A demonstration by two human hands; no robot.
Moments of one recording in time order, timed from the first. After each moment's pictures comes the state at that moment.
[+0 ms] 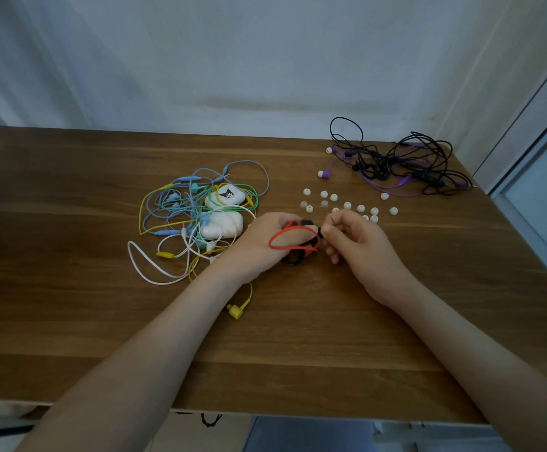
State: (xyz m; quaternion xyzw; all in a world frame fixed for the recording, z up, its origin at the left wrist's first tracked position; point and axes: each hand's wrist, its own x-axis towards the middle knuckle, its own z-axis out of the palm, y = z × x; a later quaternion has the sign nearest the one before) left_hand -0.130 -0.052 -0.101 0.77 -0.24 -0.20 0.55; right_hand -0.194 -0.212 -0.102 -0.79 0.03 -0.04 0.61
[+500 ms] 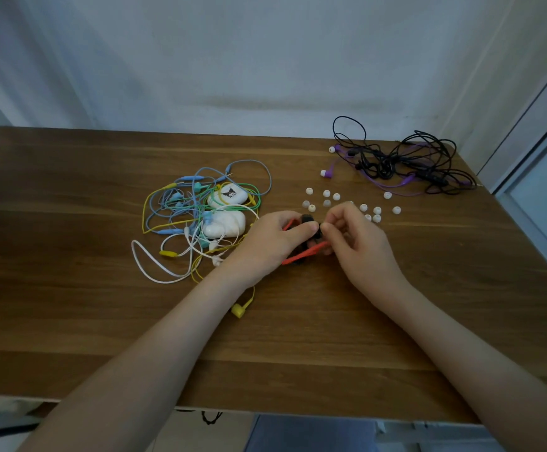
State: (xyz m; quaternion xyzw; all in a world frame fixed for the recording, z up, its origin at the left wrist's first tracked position) left_hand -0.137 -0.056 -0.101 0.79 -0.20 -0.16 0.55; right_hand -0.196 -0.205 -0.103 -0.87 -0.02 -0.14 0.48
